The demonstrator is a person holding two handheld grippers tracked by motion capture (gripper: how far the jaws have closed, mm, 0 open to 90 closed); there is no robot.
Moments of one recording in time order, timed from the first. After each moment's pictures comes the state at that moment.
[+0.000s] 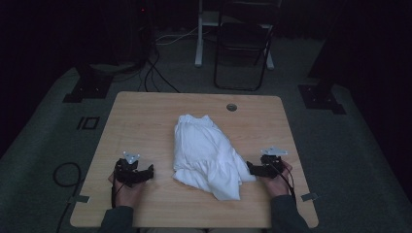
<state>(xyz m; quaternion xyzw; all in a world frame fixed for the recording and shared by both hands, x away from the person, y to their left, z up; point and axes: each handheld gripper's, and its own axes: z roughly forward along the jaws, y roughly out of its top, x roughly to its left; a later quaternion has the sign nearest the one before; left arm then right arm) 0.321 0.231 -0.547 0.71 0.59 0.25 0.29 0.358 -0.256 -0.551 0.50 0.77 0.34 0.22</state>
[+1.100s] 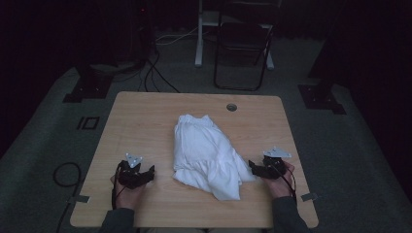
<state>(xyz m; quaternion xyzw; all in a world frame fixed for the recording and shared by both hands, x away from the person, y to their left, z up) 0.308 0.222 -0.540 0.72 0.56 0.25 0.31 0.343 -0.256 -0.534 0.49 0.76 0.36 0.23</state>
